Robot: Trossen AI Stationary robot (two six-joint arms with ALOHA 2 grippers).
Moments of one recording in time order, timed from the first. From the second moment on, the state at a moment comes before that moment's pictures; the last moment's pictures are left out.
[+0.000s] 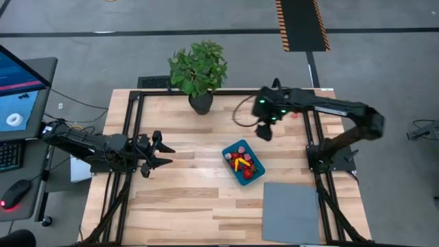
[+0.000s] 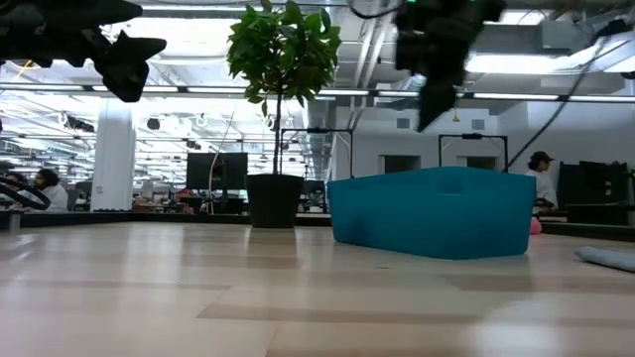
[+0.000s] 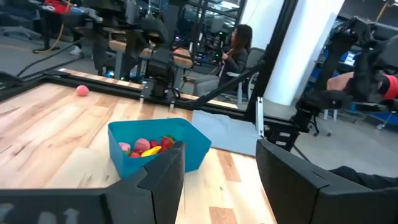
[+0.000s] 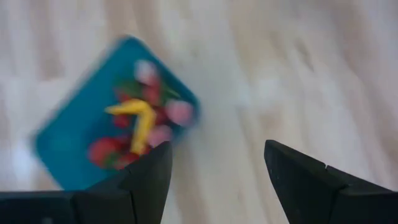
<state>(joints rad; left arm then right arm) -0.25 0.35 0.14 0.24 -0.10 -0.27 -0.36 1.48 1.26 -0.96 -0.24 -0.10</state>
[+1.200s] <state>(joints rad) -0.25 0.42 0.14 0.24 -0.14 -0.30 -0.85 1.40 0.94 -1.02 0.14 0.05</state>
